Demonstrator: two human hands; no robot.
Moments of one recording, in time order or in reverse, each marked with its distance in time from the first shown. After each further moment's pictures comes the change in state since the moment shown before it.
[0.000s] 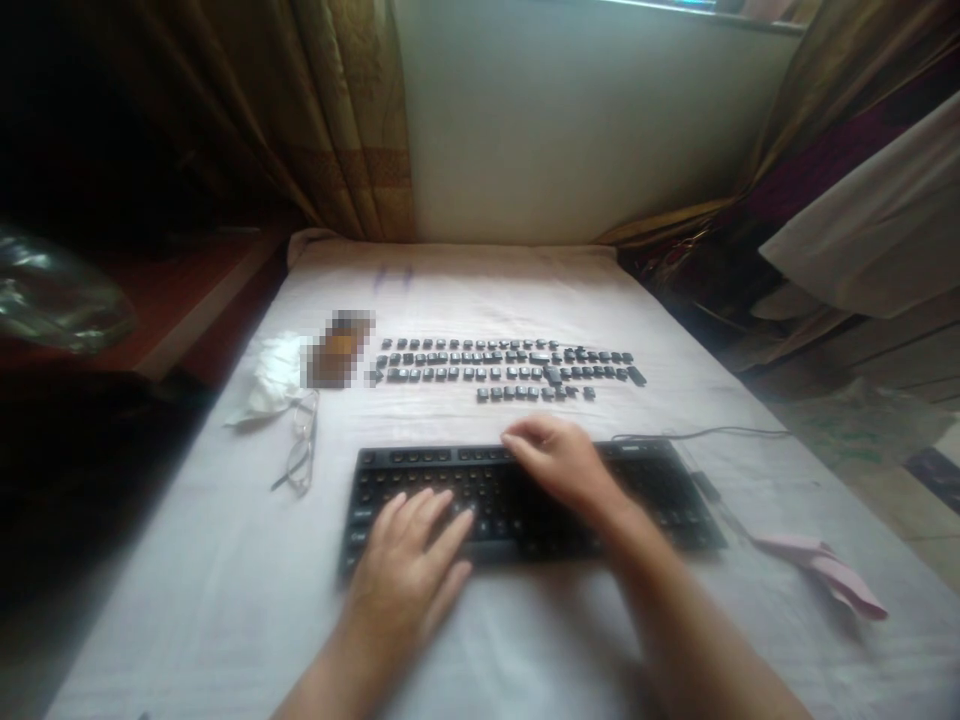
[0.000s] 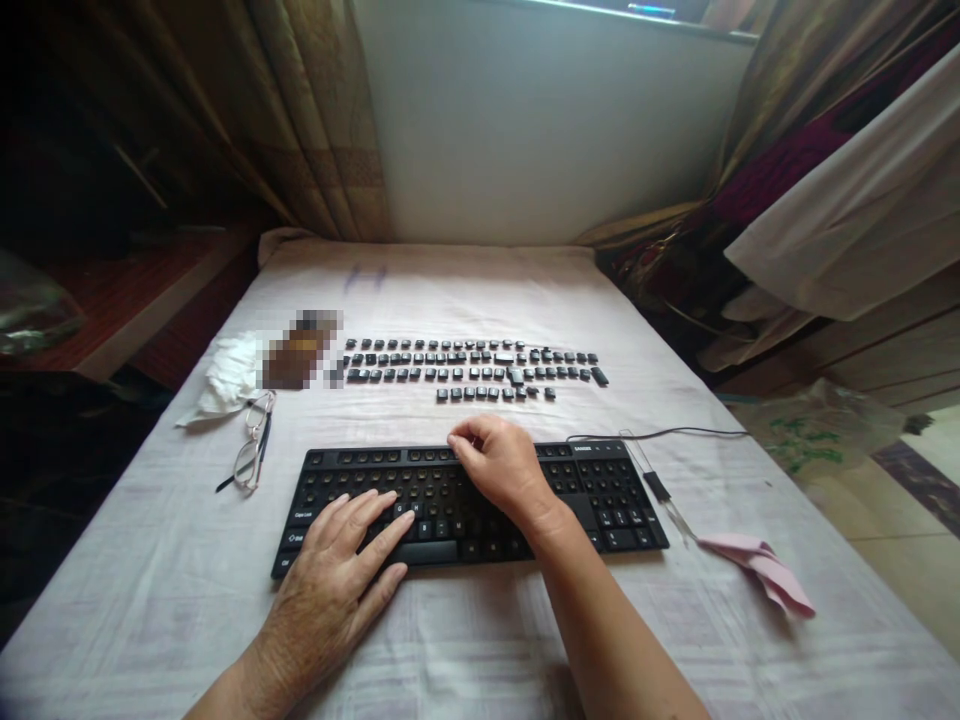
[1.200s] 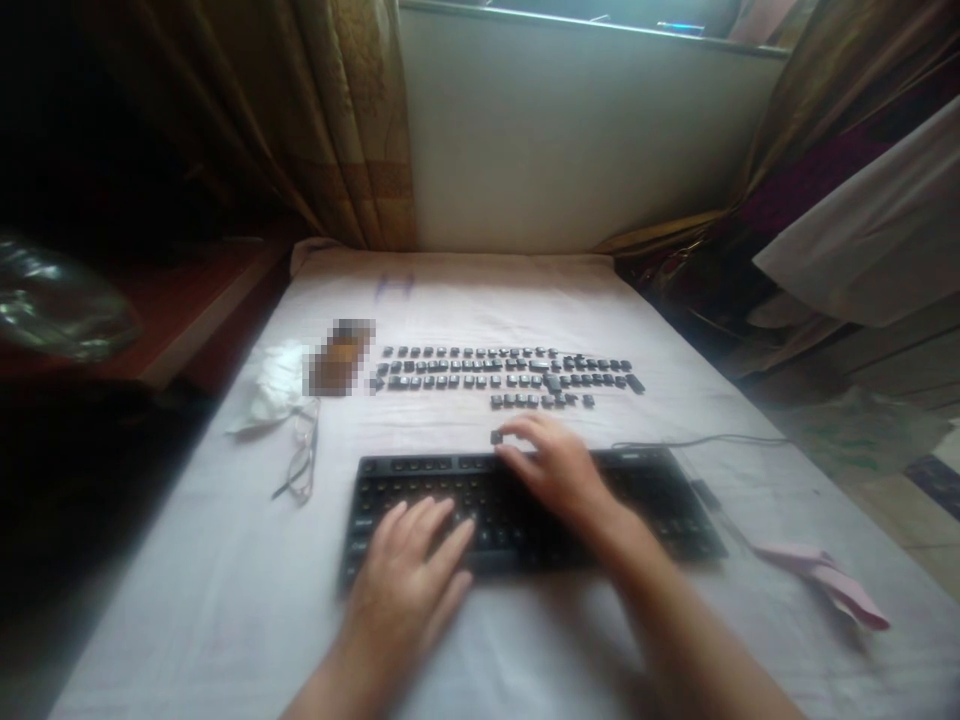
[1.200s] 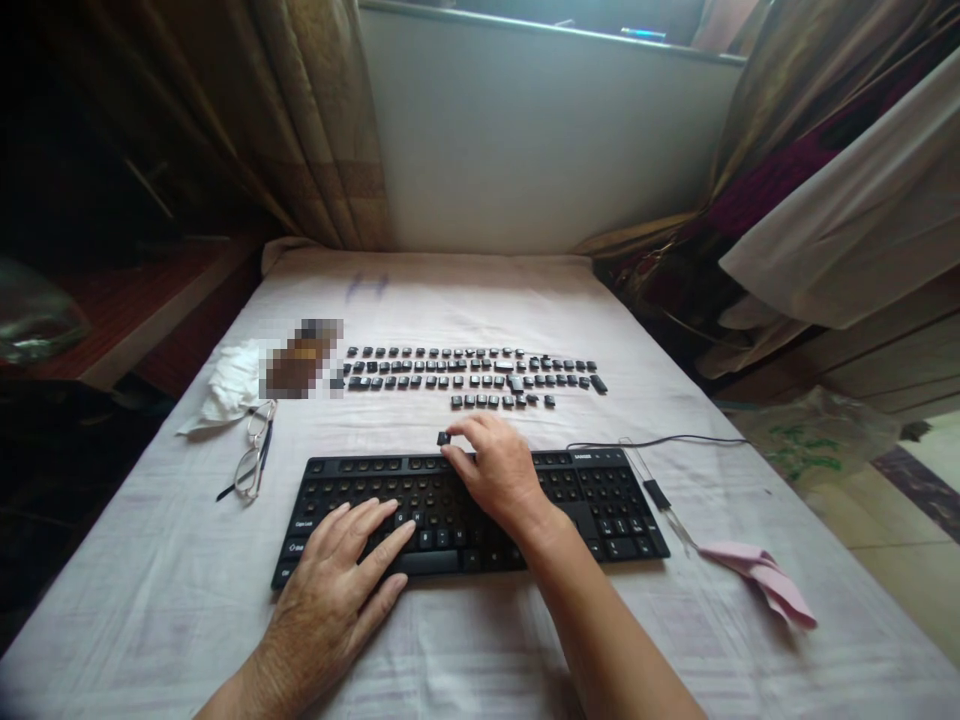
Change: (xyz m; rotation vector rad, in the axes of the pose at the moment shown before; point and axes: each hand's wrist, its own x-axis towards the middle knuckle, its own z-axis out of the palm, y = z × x) left_hand 0.001 -0.001 -0.002 0.001 0.010 0.009; right_hand 0.002 0.004 0.005 -0.272 0.083 -0.243
